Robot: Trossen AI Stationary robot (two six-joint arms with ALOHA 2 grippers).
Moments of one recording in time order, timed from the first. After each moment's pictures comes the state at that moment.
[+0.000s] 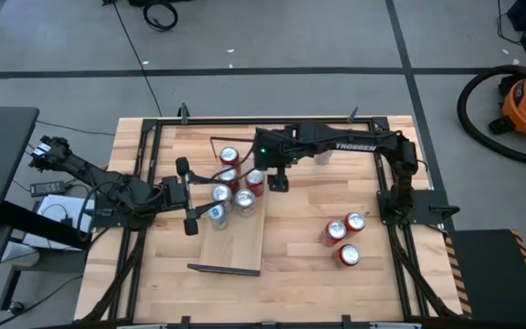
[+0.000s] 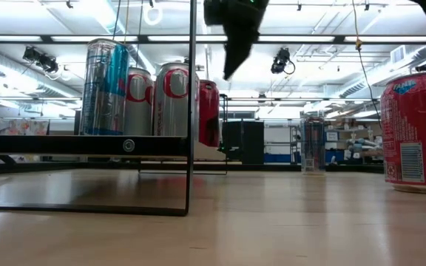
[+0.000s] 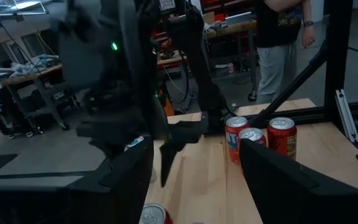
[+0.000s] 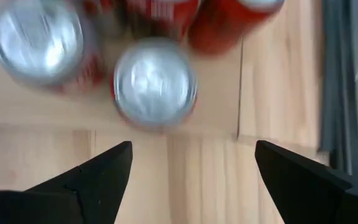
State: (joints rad) left arm -0.47 0.91 0.78 0.09 -0.68 0.18; right arm -0.11 1.92 1.93 -1.16 0.11 -0.11
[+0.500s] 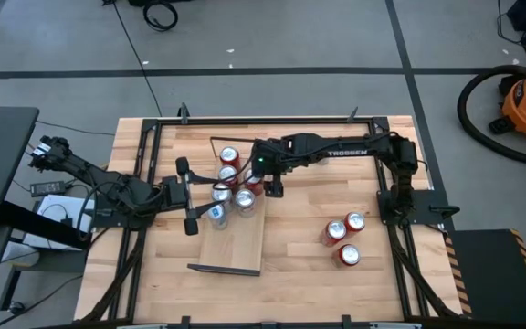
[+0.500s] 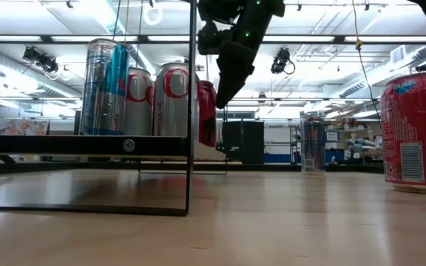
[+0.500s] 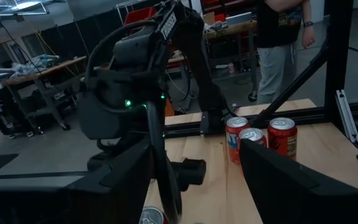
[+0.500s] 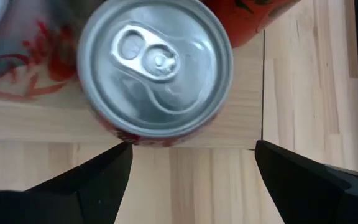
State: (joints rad) left arm -0.47 0.91 0.78 0.09 -0.68 0.18; right arm -0.13 1.92 1.68 -0.87 0.11 -0.12
